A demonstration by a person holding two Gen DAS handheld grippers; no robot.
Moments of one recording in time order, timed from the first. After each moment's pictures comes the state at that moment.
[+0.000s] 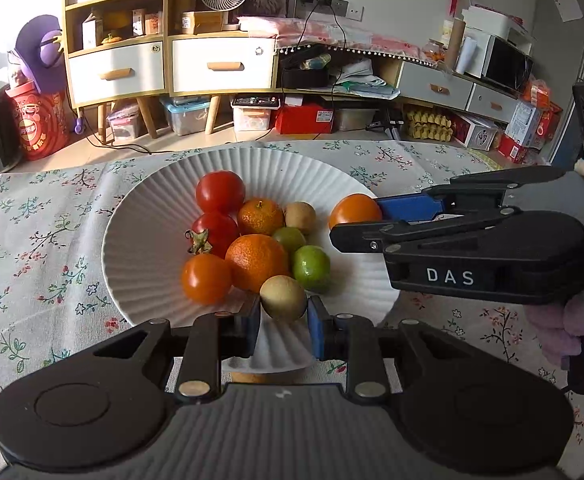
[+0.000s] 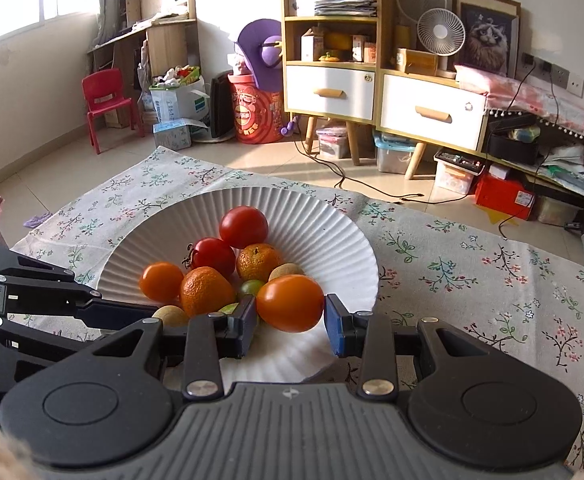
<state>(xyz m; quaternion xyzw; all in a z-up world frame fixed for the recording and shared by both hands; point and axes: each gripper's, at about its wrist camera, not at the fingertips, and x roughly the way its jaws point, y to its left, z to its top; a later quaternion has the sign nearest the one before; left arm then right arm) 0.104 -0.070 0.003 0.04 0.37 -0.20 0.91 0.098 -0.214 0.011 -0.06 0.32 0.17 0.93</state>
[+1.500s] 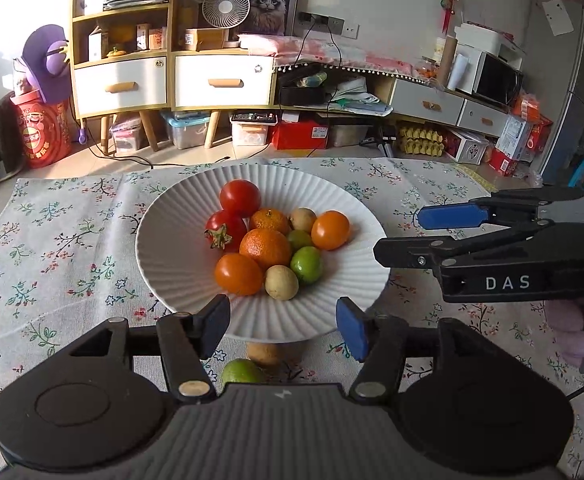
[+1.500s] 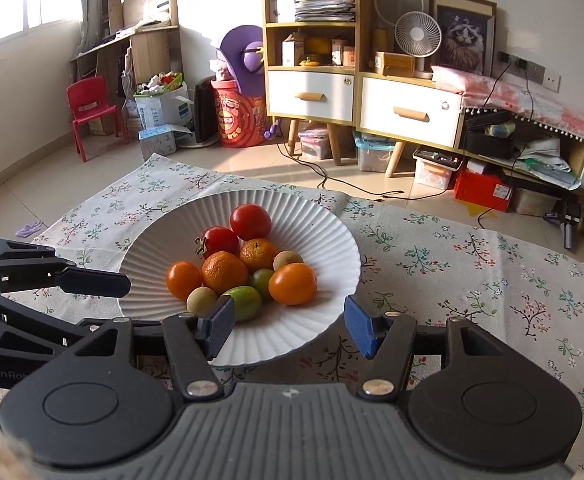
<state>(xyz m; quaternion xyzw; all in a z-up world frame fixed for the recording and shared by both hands) 0.074 -0.049 0.024 0.02 0.35 -0.20 0.91 0.065 -0.220 0.032 -0.04 0.32 0.13 0.94</state>
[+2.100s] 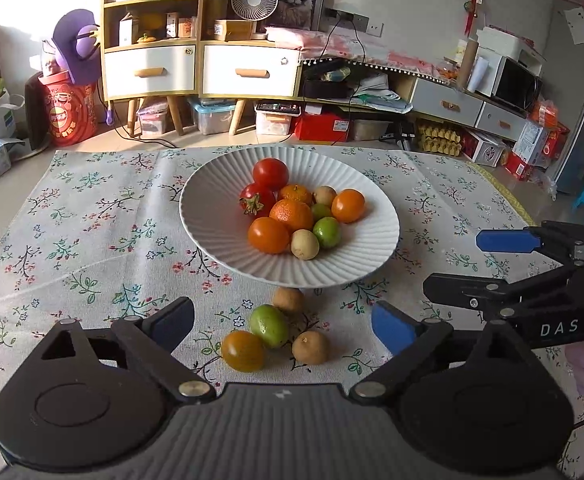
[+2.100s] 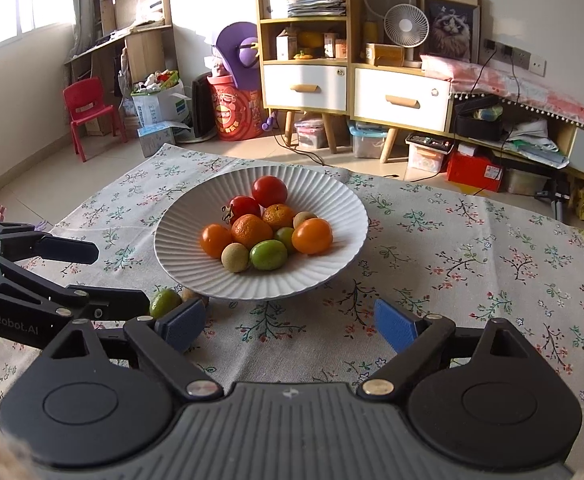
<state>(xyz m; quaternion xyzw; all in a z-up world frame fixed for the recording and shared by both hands) 0.044 -0.029 0.028 0.01 0.37 -0.17 0.91 0.023 -0.213 0.026 -0.02 0.33 0.11 0.94</state>
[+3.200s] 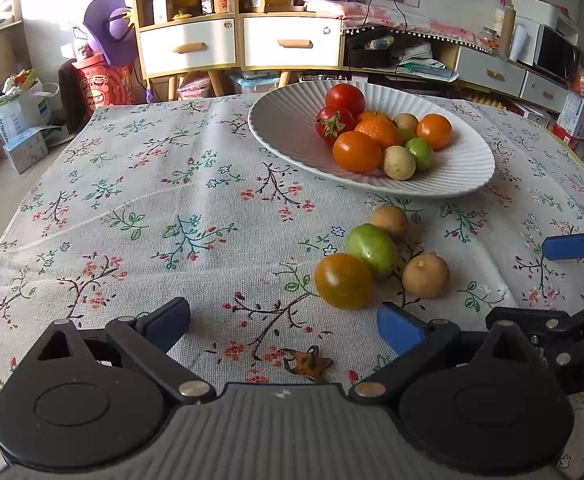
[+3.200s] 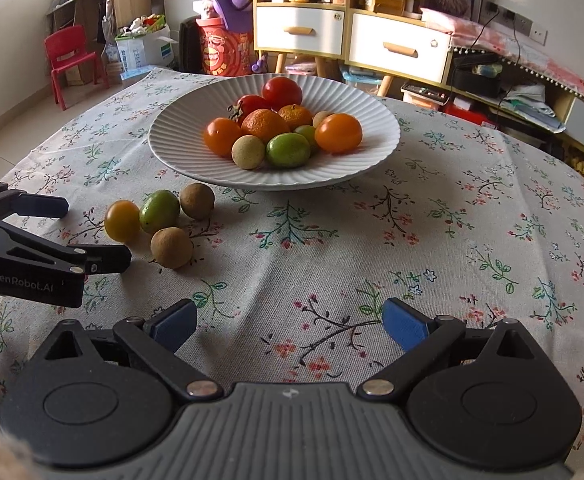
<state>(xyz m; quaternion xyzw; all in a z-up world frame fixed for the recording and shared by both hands) 0.047 -0.004 -0.027 0.05 0.38 -0.11 0.92 0.012 -0.176 -0.027 -0.06 0.39 0.09 0.91</state>
